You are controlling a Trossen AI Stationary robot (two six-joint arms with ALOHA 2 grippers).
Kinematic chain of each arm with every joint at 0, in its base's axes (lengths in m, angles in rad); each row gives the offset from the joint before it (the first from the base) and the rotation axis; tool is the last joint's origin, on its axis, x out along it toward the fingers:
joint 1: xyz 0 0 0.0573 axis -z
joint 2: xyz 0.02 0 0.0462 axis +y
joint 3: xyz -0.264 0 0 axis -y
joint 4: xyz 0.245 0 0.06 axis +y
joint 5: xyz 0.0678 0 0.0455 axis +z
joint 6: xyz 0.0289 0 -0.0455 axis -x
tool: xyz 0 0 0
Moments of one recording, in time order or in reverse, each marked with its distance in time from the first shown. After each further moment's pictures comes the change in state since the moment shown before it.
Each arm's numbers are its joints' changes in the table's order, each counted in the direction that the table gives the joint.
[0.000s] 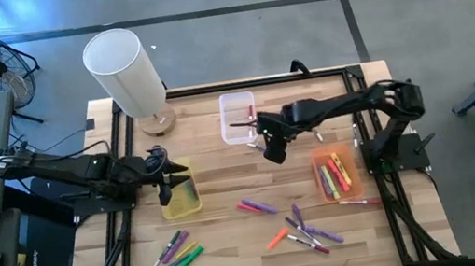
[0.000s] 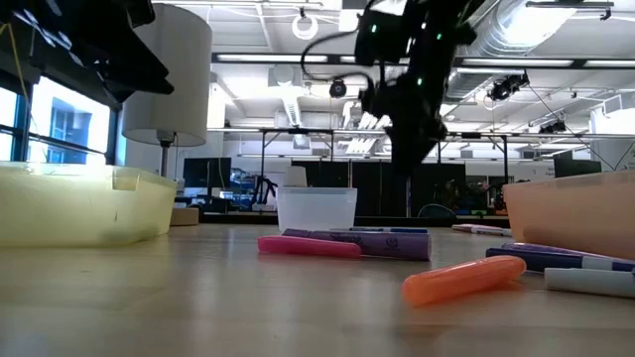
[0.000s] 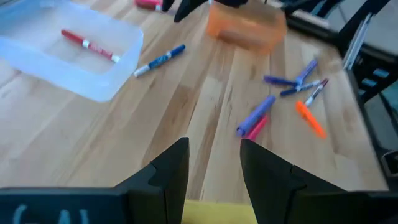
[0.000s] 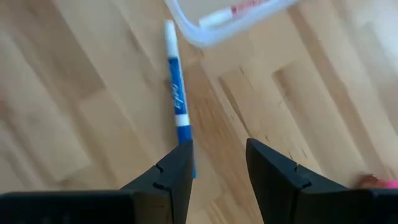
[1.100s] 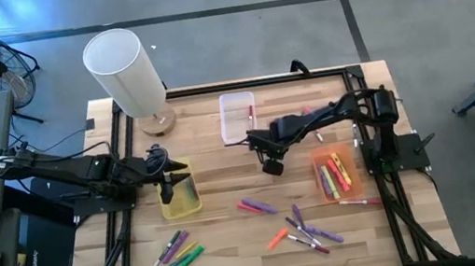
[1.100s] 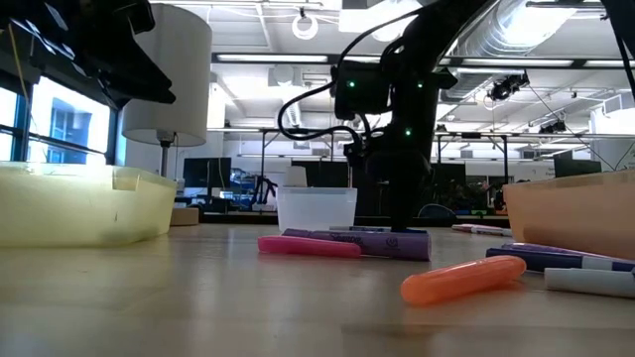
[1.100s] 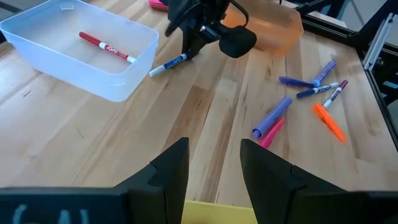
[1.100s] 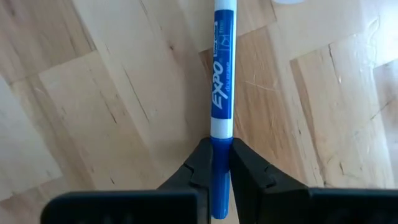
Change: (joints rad) left arm 0.000 -0.002 -0.026 -0.022 0.053 -0.009; right arm -0.069 0.237 0.000 -0.086 0.071 0.057
